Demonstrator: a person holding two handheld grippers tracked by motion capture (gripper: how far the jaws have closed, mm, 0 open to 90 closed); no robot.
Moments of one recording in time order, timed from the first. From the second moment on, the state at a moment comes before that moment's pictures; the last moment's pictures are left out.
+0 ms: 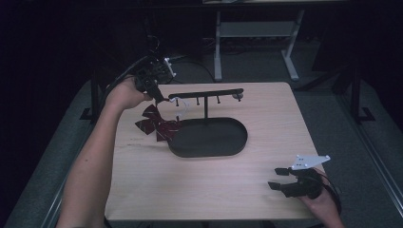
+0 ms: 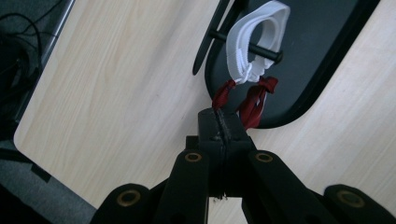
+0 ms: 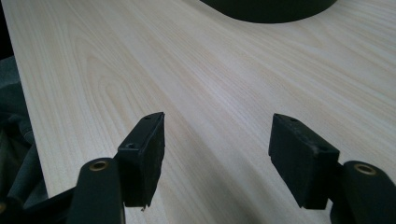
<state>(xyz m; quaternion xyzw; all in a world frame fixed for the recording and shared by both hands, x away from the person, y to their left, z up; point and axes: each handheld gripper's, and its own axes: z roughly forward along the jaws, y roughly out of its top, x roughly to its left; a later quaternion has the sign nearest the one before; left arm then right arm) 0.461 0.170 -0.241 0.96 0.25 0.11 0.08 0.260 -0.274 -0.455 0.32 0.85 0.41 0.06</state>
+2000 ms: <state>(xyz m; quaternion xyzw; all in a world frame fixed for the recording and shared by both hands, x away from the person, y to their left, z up) 0.437 0.186 -0.276 0.96 0.24 0.08 0.09 0.259 -0.275 -0.453 0.33 0.85 0.41 0.06</state>
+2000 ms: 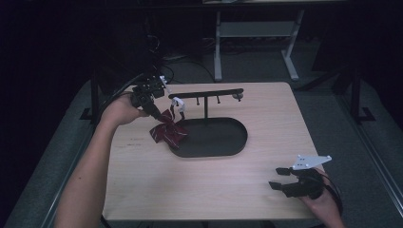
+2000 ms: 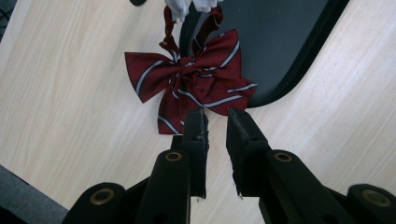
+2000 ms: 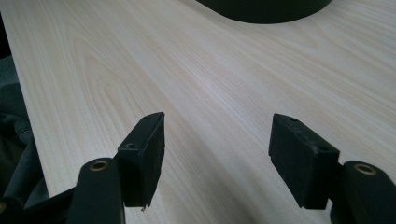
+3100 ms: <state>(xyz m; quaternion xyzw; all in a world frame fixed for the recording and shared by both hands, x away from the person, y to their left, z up) 0.417 0.204 -0.294 0.96 0.24 0.07 0.10 0.261 -0.277 -0.455 0.34 0.84 0.41 0.07</state>
